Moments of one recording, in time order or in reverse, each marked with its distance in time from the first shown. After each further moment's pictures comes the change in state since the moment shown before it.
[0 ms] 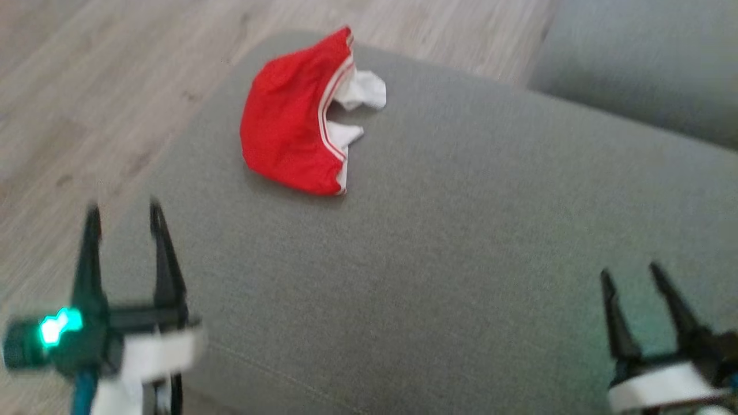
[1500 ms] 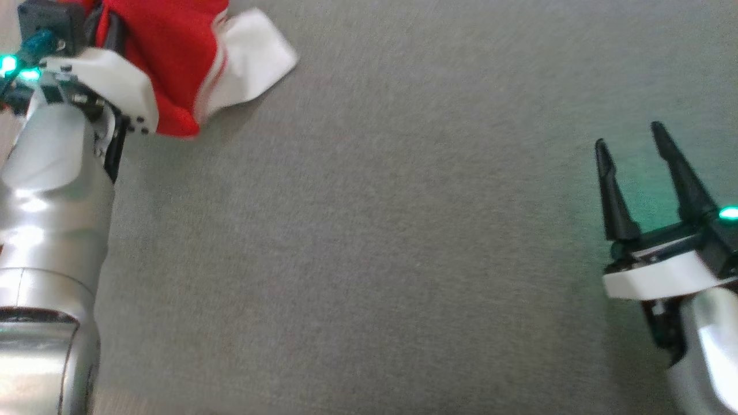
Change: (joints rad) left arm -1.135 0.119 -0.158 1.289 -0.036 -0.212 0.131; right arm -0.360 -0.139 0.106 -0.003 0.008 0.000 0.000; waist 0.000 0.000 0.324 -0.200
